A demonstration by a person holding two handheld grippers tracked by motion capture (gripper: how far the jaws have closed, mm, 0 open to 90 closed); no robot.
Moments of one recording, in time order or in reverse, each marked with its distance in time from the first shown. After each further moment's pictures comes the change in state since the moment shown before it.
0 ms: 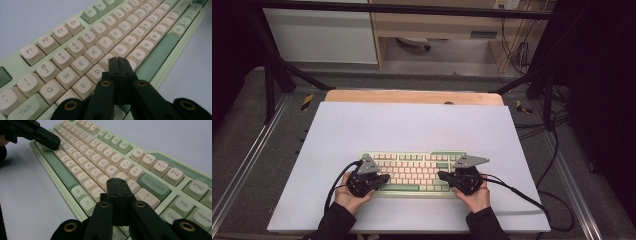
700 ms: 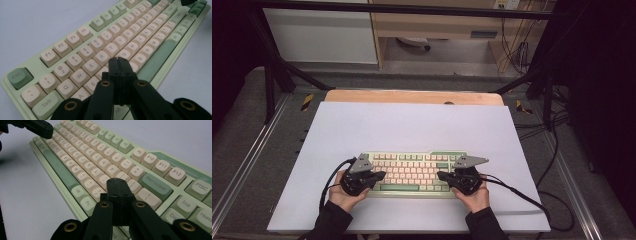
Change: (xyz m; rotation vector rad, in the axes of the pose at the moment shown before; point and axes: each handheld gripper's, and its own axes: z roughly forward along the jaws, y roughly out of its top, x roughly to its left) left arm 0.007 0.005 -0.022 -0.051 0.020 -0.007; right arm 0.000 -0.001 0.002 0.004 0.004 0.003
